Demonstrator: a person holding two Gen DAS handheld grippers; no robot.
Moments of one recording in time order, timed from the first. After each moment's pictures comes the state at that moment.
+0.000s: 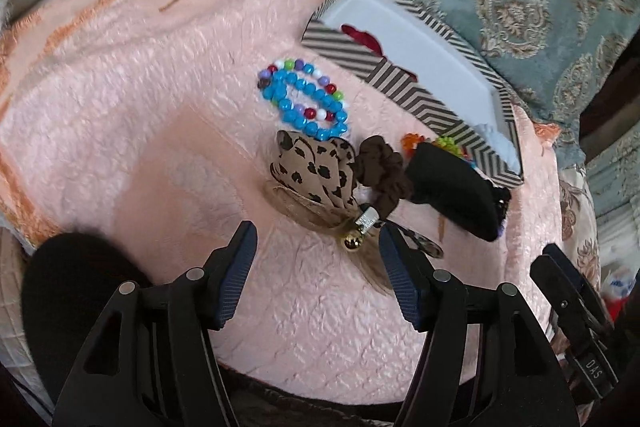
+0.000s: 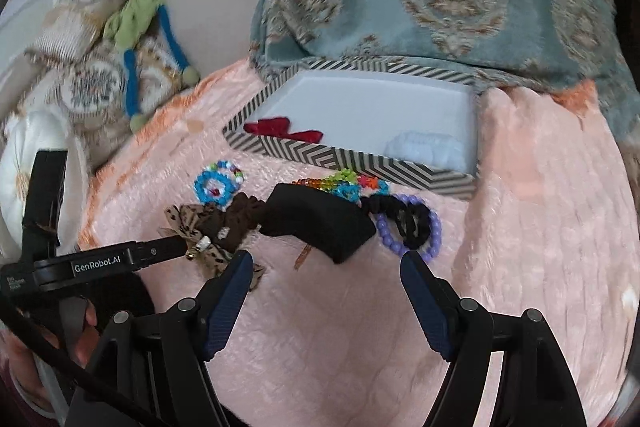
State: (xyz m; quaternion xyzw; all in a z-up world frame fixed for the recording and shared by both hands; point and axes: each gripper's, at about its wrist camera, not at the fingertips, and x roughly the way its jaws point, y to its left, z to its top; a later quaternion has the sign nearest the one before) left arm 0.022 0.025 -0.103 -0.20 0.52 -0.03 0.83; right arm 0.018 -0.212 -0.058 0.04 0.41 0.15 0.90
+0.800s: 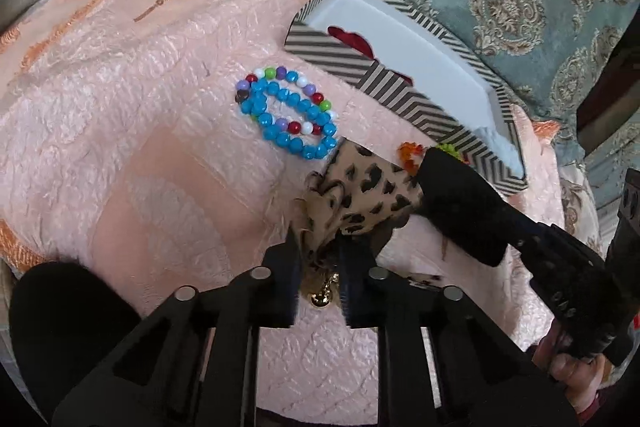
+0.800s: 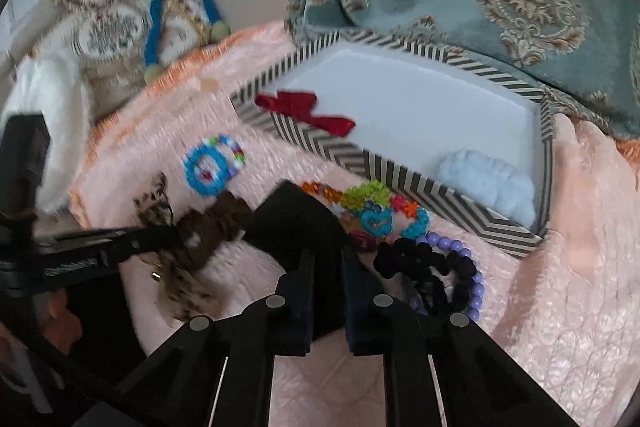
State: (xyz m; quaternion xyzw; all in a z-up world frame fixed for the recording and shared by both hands) left arm 0.040 0.019 -0.108 -0.19 0.50 -0.05 0.84; right arm 0.072 -0.201 -0.077 -0.01 0.43 0.22 0.88
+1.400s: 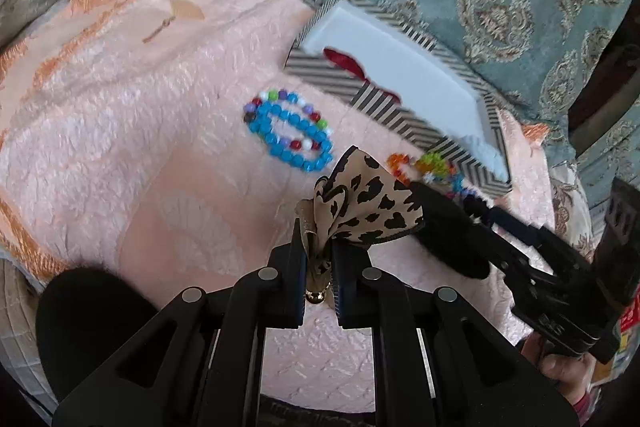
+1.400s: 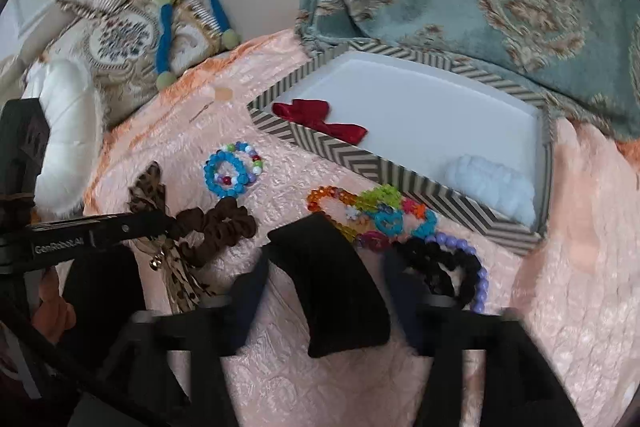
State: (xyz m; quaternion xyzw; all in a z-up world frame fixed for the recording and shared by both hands) left arm 0.031 0.027 -0.089 -0.18 0.50 -0.05 0.85; right arm 0.068 -0.185 -0.077 -0.04 0.42 0.24 0.88
